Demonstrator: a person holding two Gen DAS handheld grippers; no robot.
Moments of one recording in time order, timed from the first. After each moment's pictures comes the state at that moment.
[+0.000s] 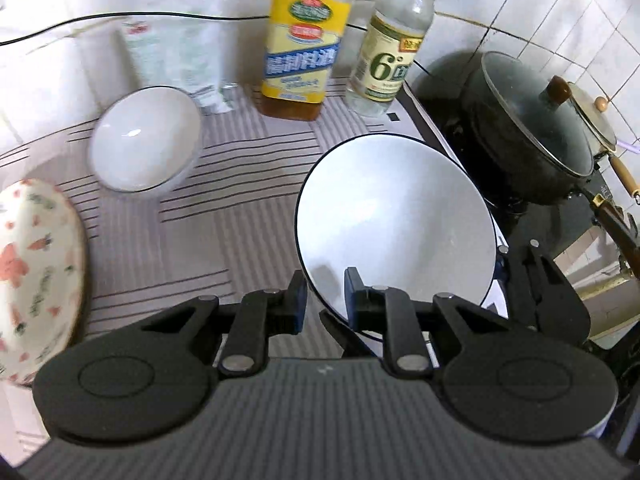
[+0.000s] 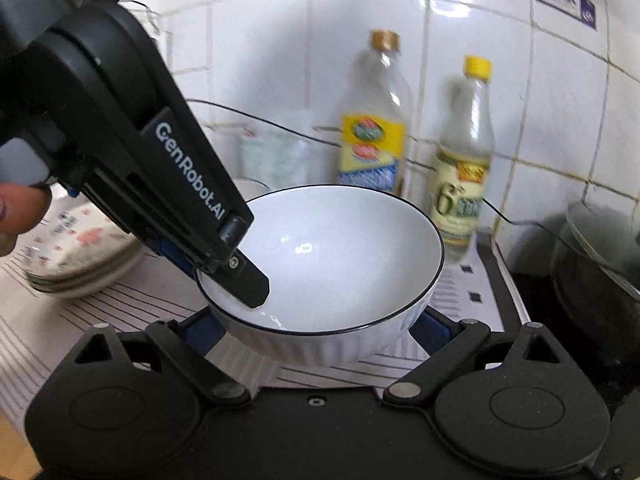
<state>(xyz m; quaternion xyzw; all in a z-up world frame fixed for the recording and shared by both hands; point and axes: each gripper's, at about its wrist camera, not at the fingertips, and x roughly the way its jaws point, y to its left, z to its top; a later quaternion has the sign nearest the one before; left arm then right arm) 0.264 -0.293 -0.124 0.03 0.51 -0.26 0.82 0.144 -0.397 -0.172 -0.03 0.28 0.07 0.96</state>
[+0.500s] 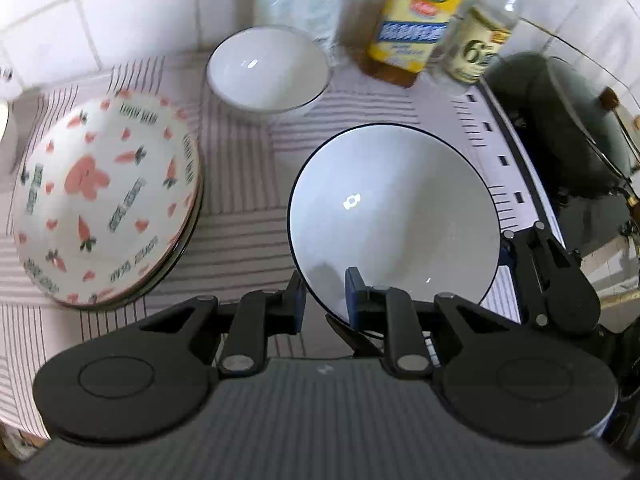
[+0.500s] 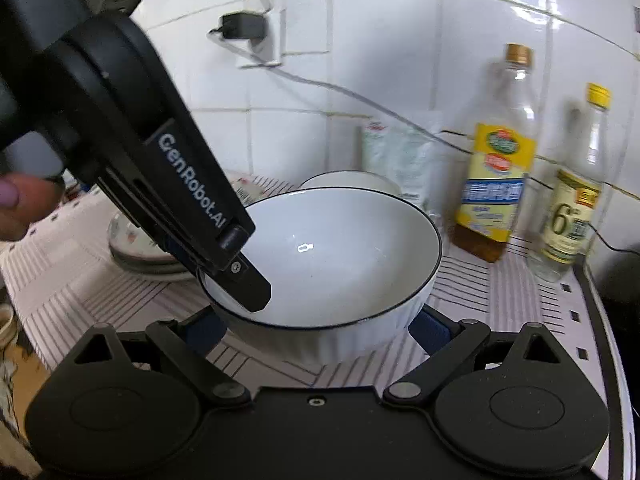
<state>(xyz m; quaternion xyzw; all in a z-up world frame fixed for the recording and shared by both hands) 0.245 -0.201 -0.161 0.00 0.55 -0.19 0.82 0.146 -0.330 -0.189 -0.07 0.29 0.18 0.94</state>
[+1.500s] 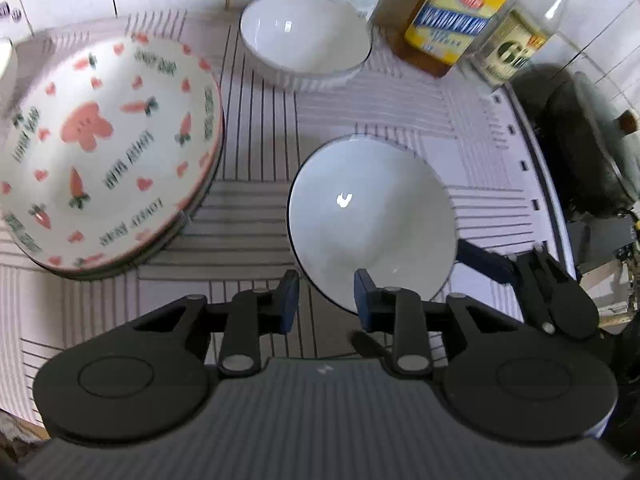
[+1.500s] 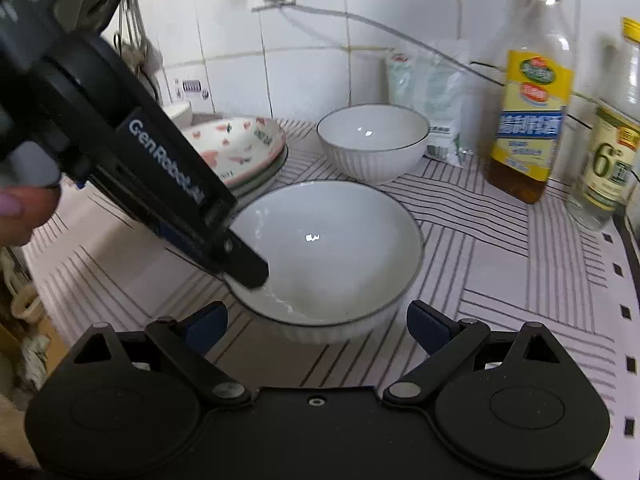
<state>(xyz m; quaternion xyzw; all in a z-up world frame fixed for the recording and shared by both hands) 0.251 -0.179 -0.184 -0.05 0.56 -0.18 0.81 0.156 -0.350 -0.204 -0.02 0.37 0.21 0.91</state>
